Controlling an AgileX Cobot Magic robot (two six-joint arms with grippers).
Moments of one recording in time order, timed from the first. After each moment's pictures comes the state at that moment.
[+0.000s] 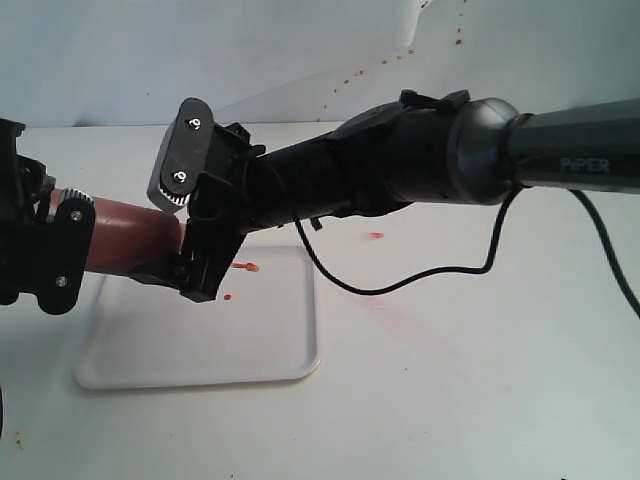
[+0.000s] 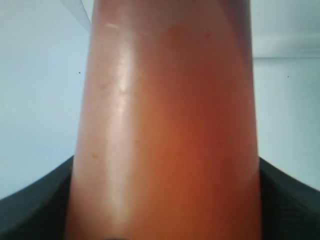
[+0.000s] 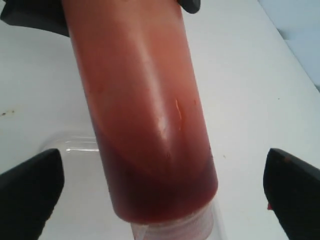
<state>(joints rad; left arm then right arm) -0.42 1.26 -0.63 1.13 0.47 0.44 0.70 2.03 -1.41 1.49 0.53 -2.13</state>
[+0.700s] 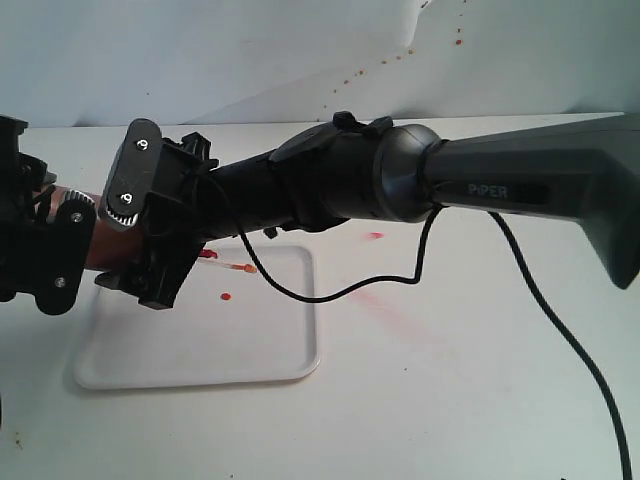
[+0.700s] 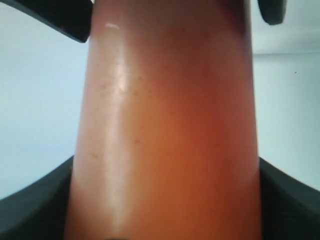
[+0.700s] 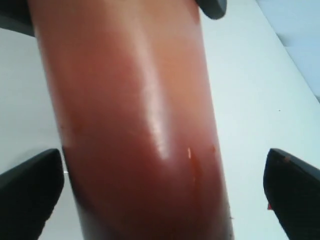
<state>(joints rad) -0.42 1.26 -0.63 1.17 0.46 0.44 0.77 2.16 -1.55 1.48 0.44 -2.13</state>
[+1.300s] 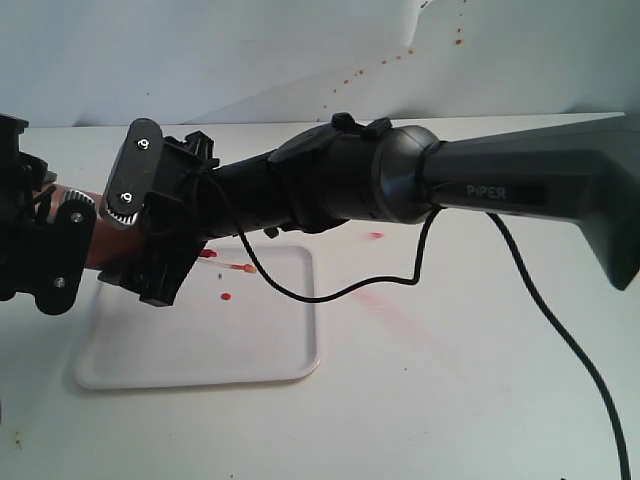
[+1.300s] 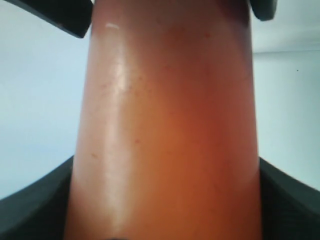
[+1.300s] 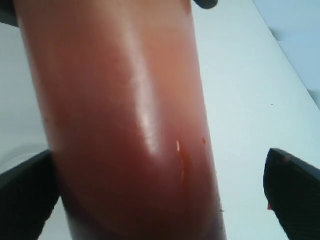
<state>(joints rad) -0.42 1.26 -0.63 1.18 0.46 0.44 0.77 2.16 -1.55 1.49 0.40 -2.13</state>
